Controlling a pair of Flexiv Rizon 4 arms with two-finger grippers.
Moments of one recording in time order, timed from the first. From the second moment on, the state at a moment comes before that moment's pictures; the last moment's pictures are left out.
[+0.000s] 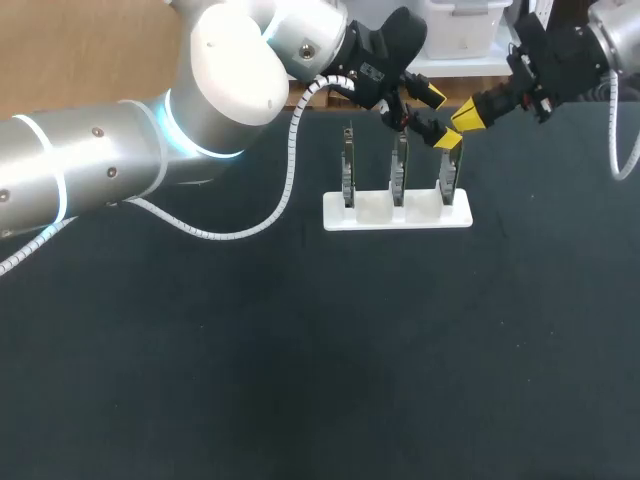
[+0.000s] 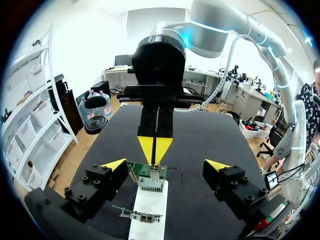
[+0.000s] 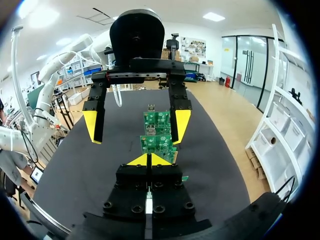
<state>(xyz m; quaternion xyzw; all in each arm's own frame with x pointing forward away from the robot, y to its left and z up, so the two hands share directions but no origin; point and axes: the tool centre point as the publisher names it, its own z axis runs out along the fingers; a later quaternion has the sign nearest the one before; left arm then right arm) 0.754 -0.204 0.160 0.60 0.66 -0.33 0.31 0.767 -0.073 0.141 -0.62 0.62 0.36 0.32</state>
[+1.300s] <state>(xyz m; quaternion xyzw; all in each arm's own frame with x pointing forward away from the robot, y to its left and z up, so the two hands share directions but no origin) 0.800 -0.173 0.226 0.59 0.65 -0.26 0.40 0.742 -0.135 0.185 -0.57 0.64 0.33 0.39</state>
